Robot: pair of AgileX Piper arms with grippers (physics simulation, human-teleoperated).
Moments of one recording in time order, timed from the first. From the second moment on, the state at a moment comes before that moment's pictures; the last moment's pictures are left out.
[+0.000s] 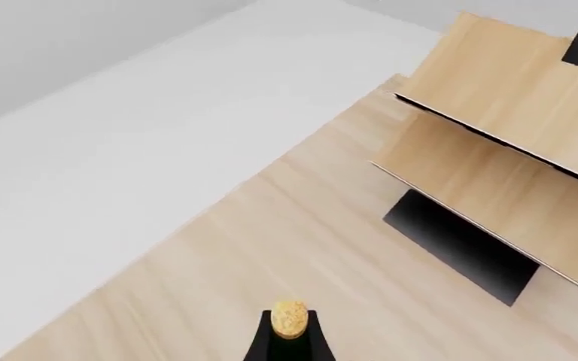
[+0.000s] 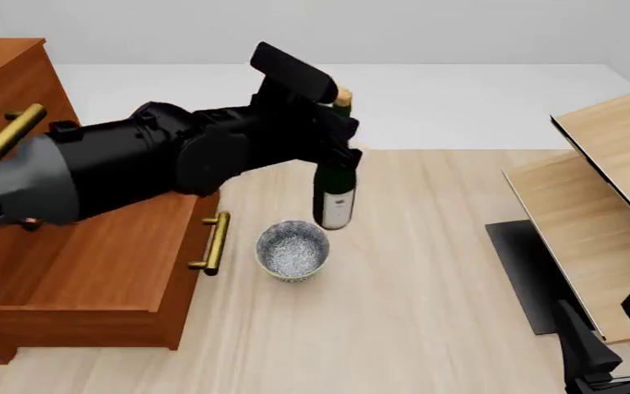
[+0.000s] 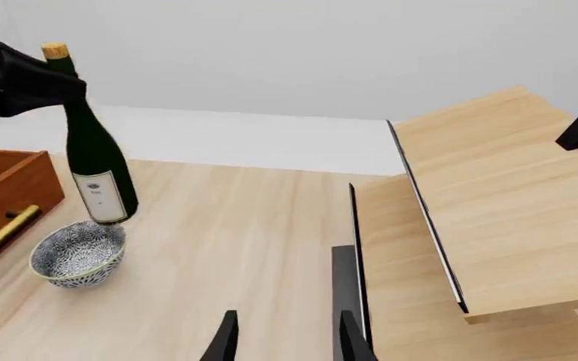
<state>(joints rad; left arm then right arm) -0.72 1.60 -1.27 0.08 0.10 0.10 0.00 0.00 0.11 -0.02</state>
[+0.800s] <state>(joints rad) -0.41 1.33 -1.17 0.38 0.11 0.10 0.00 0.00 0.11 -0.03</state>
